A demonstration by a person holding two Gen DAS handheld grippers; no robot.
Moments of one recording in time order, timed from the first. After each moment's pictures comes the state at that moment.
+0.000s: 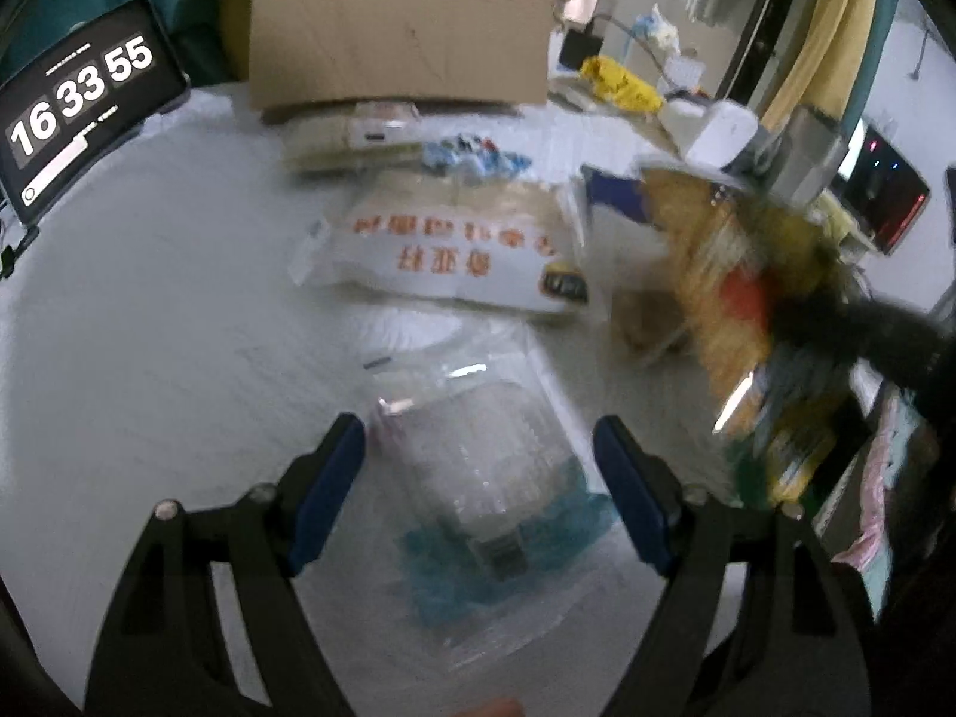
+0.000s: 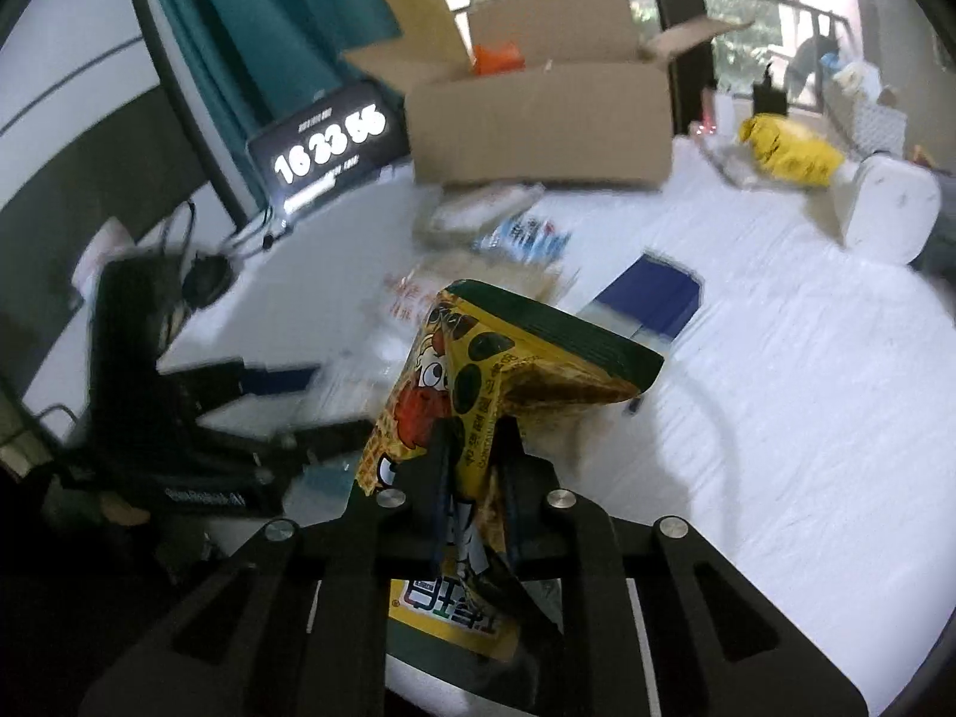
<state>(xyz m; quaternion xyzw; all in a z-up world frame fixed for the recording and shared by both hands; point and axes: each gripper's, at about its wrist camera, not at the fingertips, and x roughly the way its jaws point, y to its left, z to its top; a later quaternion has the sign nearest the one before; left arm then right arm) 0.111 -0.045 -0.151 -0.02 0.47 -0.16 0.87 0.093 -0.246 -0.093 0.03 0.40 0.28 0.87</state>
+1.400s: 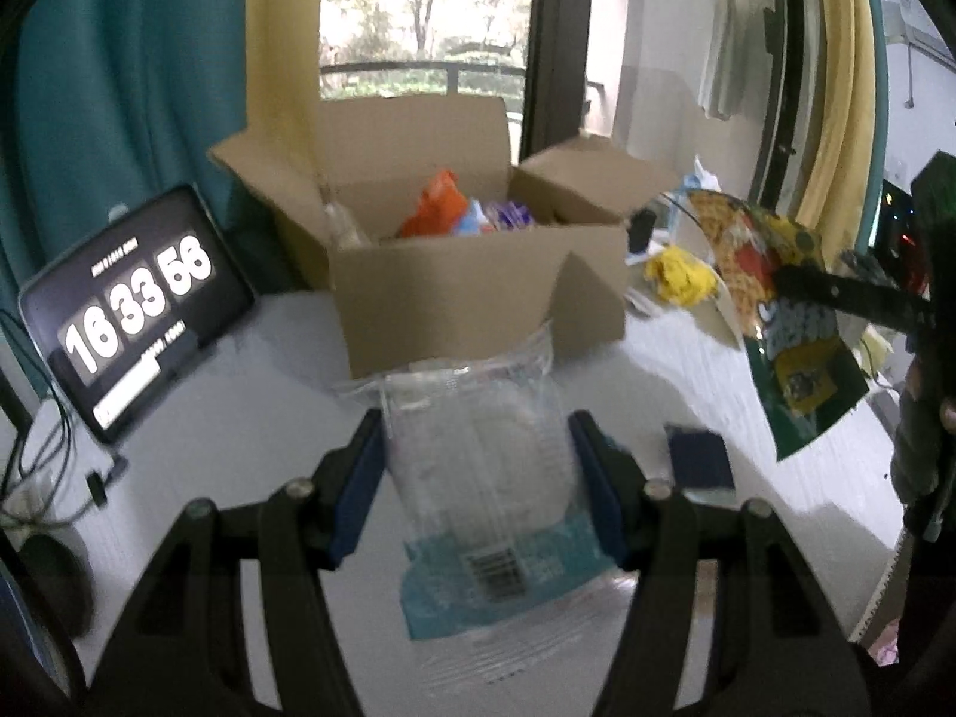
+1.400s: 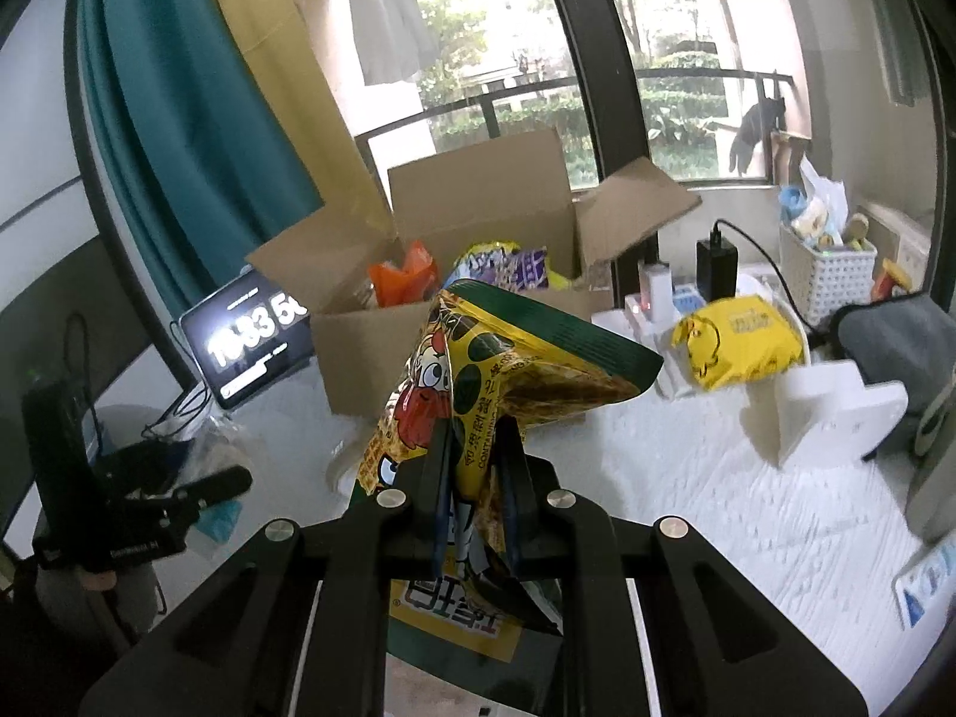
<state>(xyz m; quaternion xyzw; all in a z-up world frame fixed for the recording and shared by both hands) 0.201 0.008 -0.043 -0.01 0.33 -0.12 0.94 0.223 -0.271 -0.008 0.07 0.30 0.22 0.92</state>
